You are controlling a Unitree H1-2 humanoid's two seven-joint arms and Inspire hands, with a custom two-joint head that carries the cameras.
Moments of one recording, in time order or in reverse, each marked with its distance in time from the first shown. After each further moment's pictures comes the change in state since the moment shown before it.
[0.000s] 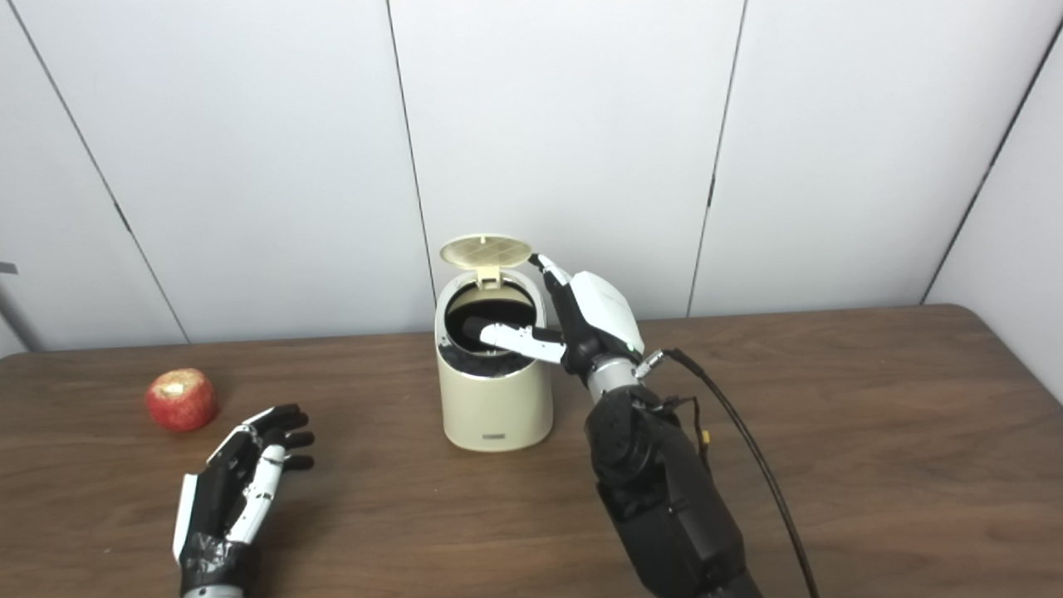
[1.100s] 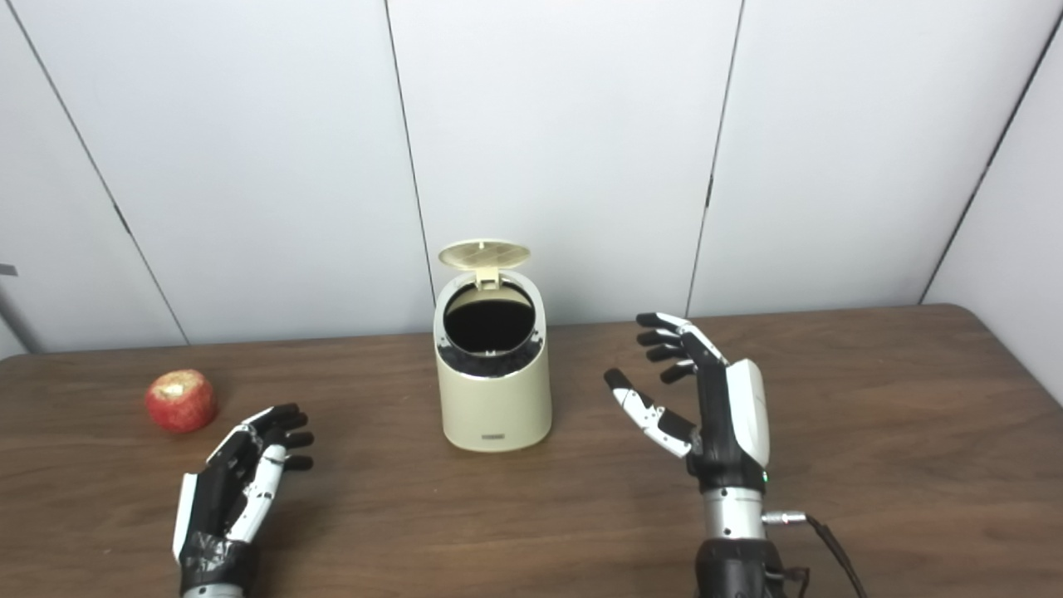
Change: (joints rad) left arm -0.006 0.003 0.002 0.011 0.004 -0.003 0.004; right arm 0.415 -0.016 -0.189 -0.057 0.241 -0.684 -0.483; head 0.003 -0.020
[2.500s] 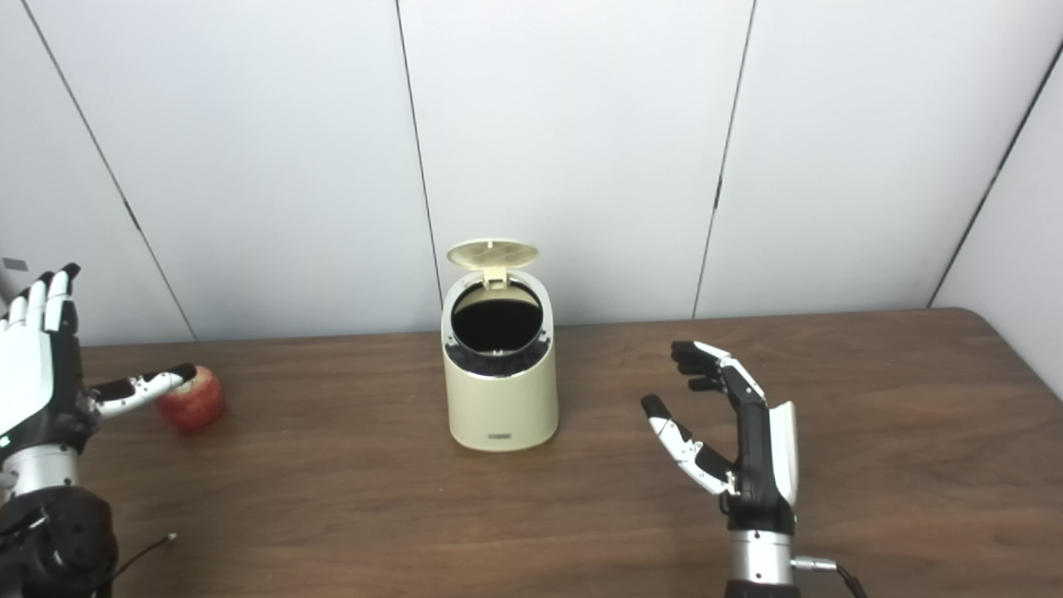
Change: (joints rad) left arm -0.287 0.355 0.030 0.054 0.851 0.444 0.117; right arm 0.035 0.010 -0.055 0.056 0.078 -0.154 -0.017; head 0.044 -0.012
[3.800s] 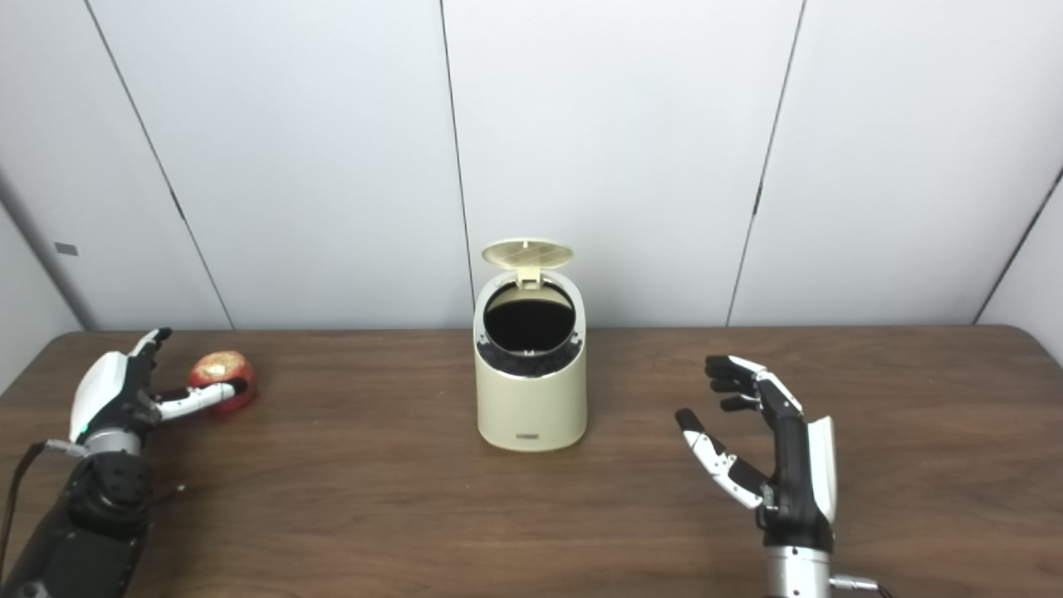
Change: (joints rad) left arm -0.159 0.071 -0.086 0.498 -0.399 -0.040 -0.028; right arm 0.012 -0.005 -0.032 -0.011 0.016 0.014 0.063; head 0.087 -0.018
